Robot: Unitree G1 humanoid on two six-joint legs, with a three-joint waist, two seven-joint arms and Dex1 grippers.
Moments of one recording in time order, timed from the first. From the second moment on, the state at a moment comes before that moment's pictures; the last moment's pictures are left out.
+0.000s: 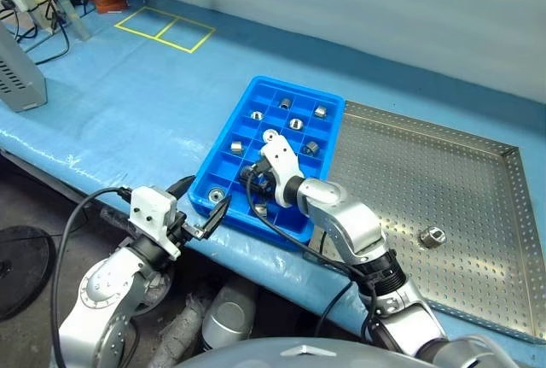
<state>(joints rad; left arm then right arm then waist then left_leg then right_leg) 0.34 0.36 0.07 -0.71 -0.37 0.41 -0.44 -0.39 -0.08 0.34 -0.17 0.15 0.80 0.37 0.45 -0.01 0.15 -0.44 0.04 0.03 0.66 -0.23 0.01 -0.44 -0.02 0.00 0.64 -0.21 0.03</state>
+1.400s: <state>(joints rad) -0.71 0.17 -0.40 0.18 -0.23 0.53 -0.72 0.38 -0.25 0.00 -1.01 0.22 0.90 0.08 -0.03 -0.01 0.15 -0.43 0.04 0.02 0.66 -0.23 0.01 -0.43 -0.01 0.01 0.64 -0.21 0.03</state>
